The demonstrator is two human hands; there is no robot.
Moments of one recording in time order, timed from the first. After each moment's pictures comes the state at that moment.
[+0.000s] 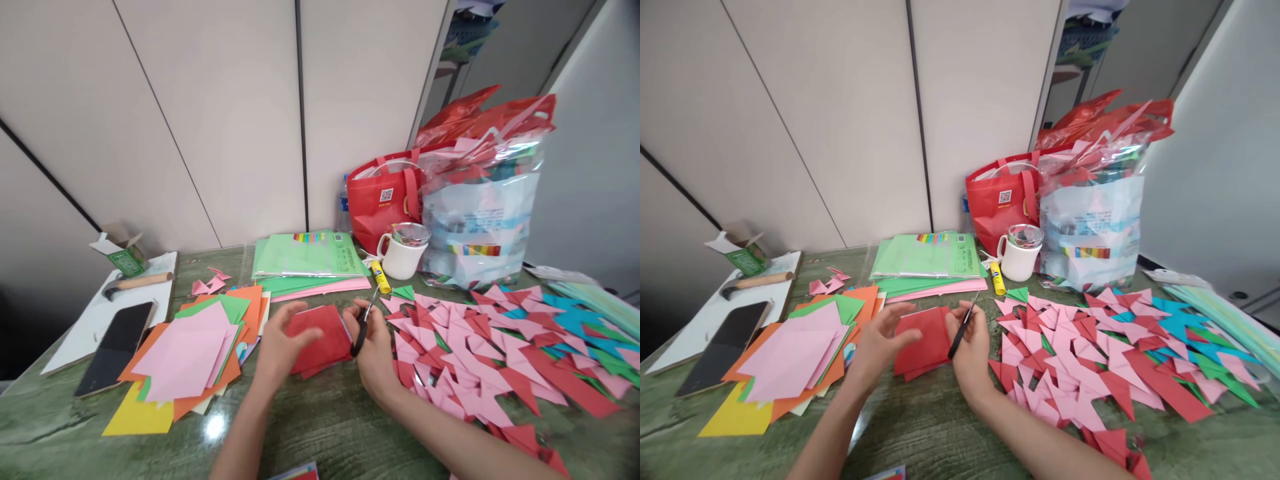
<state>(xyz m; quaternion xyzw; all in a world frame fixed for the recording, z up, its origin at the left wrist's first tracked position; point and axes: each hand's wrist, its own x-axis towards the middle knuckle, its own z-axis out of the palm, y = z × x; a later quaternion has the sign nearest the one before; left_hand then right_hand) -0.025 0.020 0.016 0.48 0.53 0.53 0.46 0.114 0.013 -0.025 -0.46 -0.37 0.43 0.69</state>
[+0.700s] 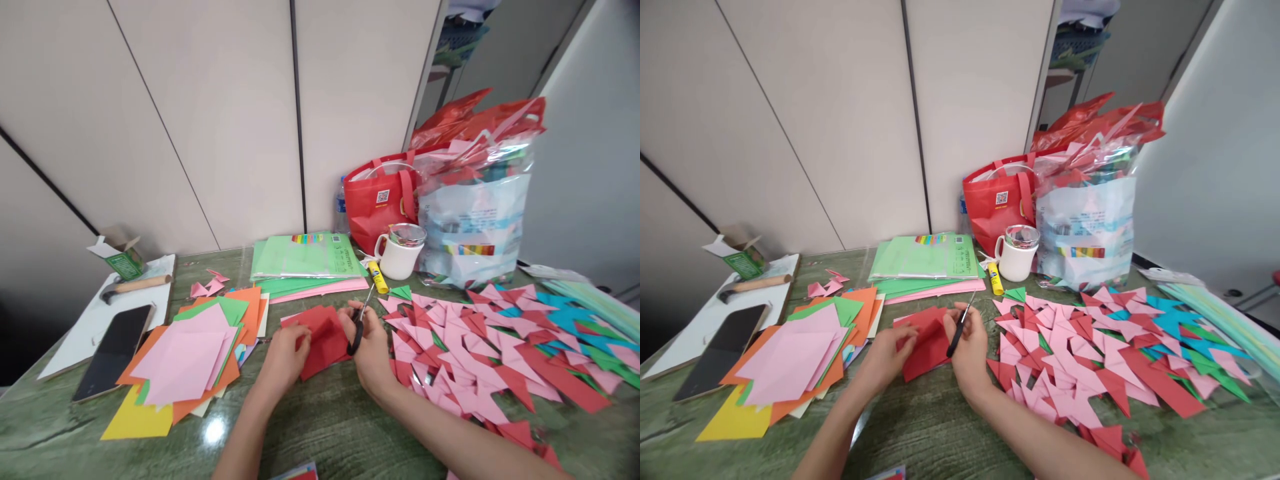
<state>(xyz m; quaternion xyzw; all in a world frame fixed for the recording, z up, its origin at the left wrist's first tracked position) -0.032 0.018 0.000 0.72 0.56 0.31 0.27 0.115 0.016 -0.027 -0.45 -0.35 0.46 0.68</state>
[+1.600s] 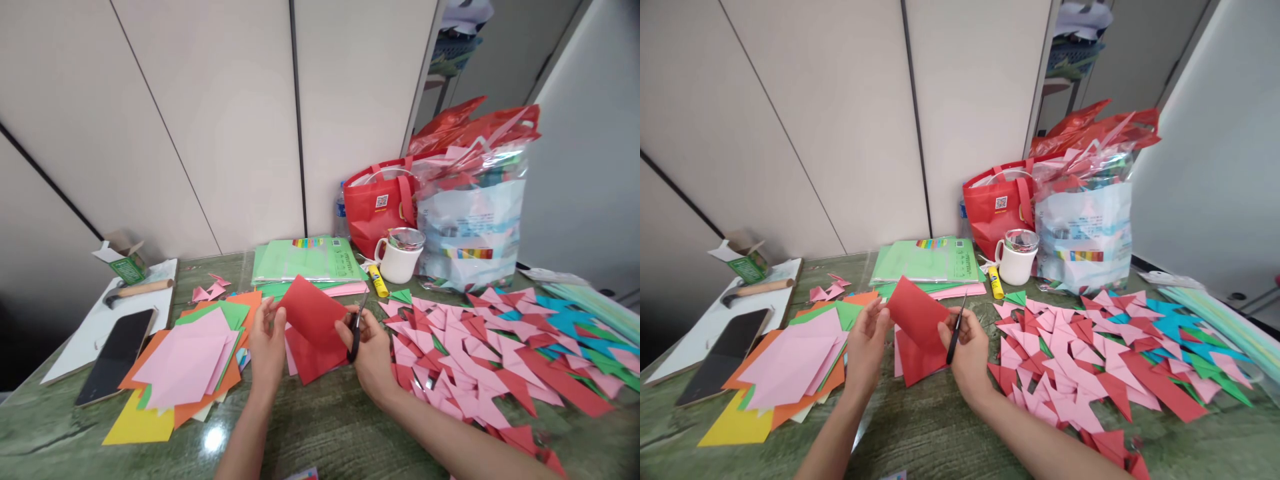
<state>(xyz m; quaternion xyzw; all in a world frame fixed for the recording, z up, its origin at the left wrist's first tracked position) -0.037 0.026 0.003 0.46 0.57 0.61 0.32 0.114 0.011 -0.013 -0.44 -0.38 0.43 0.68</state>
